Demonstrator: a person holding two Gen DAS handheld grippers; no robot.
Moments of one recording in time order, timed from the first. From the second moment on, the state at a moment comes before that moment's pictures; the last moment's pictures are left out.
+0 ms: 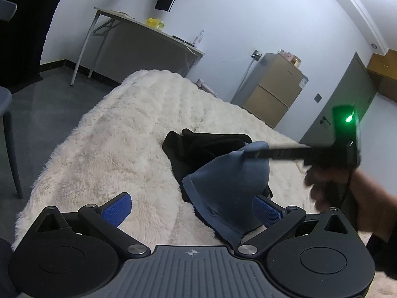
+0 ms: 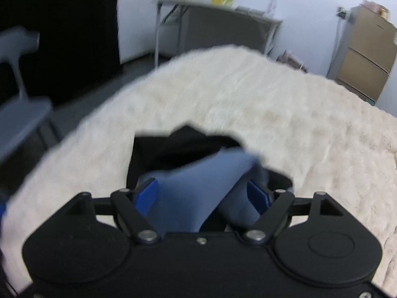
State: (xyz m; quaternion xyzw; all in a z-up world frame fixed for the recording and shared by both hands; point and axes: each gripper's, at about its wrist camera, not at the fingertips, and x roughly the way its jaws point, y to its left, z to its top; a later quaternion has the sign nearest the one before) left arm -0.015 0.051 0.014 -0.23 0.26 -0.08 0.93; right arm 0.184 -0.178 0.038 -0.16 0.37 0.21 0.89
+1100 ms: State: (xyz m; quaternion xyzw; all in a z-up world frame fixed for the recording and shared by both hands) left arm -0.018 0.054 0.015 -0.25 0.26 -0.09 0.93; right arm 0.099 -0.244 0.068 -0.19 0.25 0.14 0.94
